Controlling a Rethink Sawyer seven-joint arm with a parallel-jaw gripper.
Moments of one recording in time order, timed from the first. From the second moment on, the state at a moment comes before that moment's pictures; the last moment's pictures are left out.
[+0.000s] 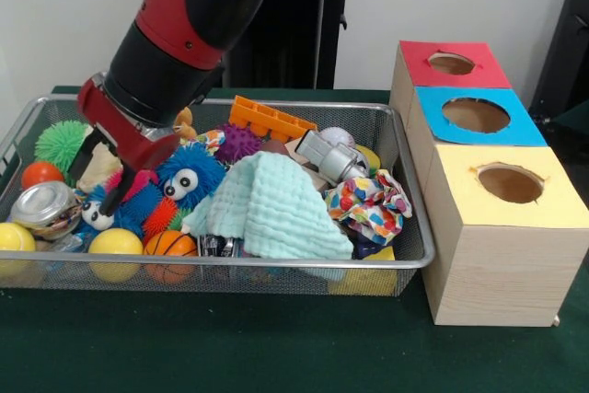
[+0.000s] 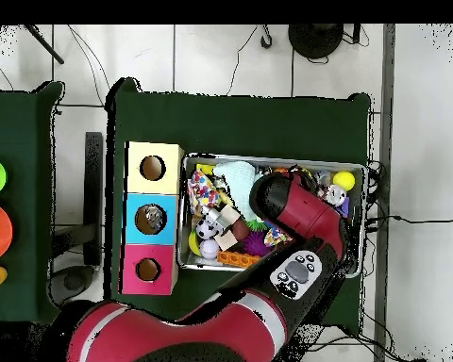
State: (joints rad) arm 0.01 -0.15 -0.70 1.40 0.52 0.21 1.83
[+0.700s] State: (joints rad) arm 0.00 -0.08 -0.68 1.30 0.53 0.12 1.83
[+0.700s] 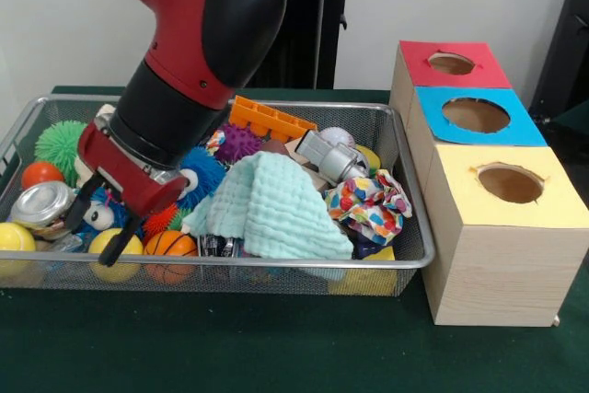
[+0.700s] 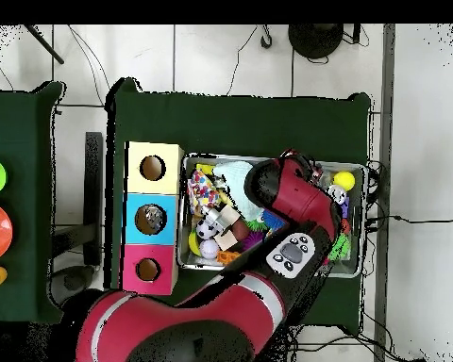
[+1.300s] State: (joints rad) arm -0.04 -0.06 -0.63 1.27 0.53 0.12 1.83
